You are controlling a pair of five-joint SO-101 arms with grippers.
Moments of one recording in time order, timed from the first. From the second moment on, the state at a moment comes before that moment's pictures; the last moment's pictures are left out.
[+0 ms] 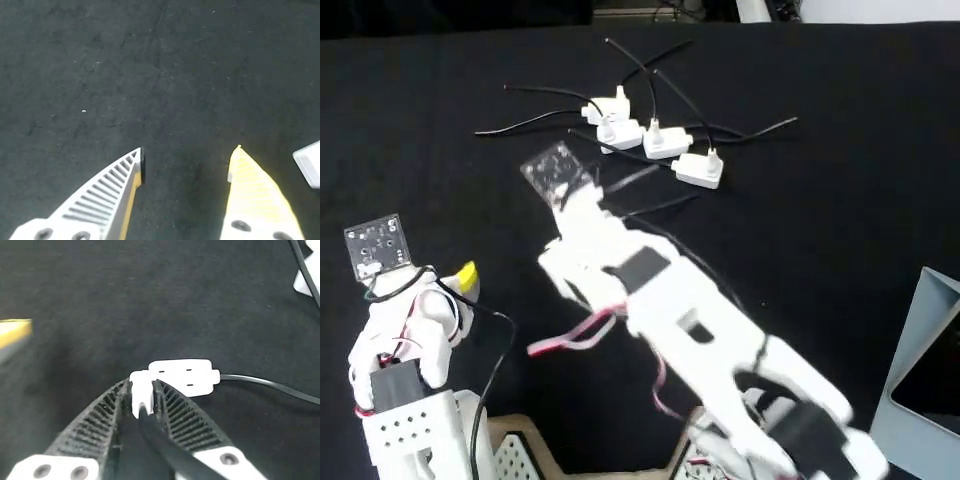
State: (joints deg) left arm -24.8 -85.8 77.7 60.4 0.1; right arm -40.2 -17.4 38.6 40.8 -1.7
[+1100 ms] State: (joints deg) left arm -26.5 -85.8 77.7 60.4 0.1; right arm -37.2 1.8 32.0 35.3 -1.8
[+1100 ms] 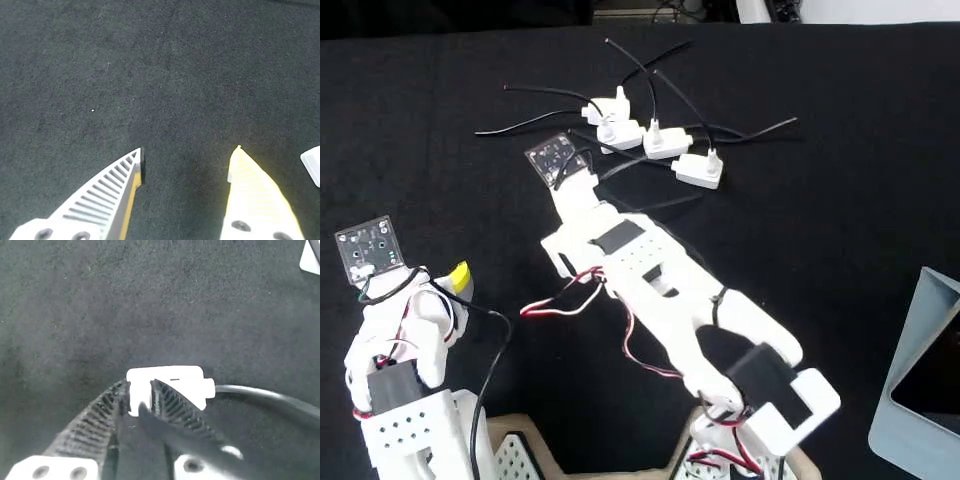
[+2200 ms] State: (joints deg) left arm -26.5 -85.8 78.6 60.4 0.1; right arm -21.0 6.3 17.4 39.2 -4.2
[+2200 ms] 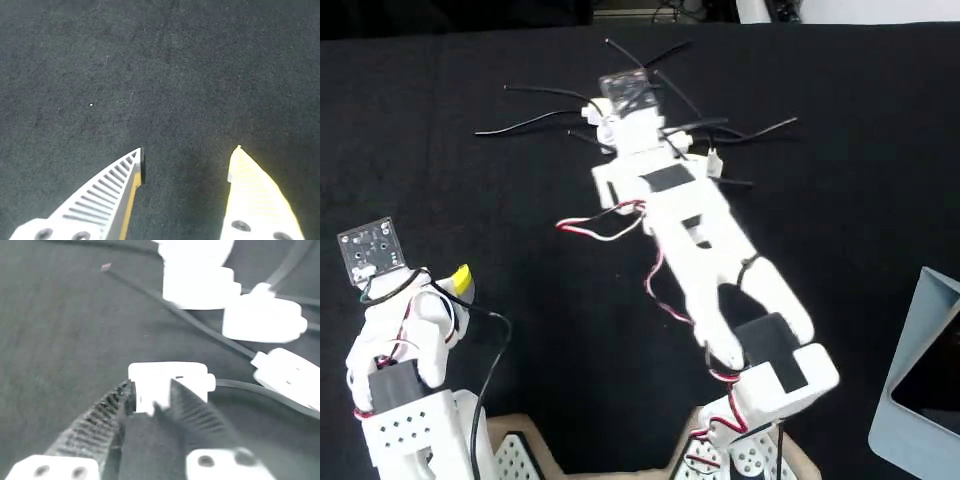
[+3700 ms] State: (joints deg) left arm -9.1 -93.9 79.3 60.1 -3.2; right arm -12.9 -90.5 81.2 56.3 -4.4
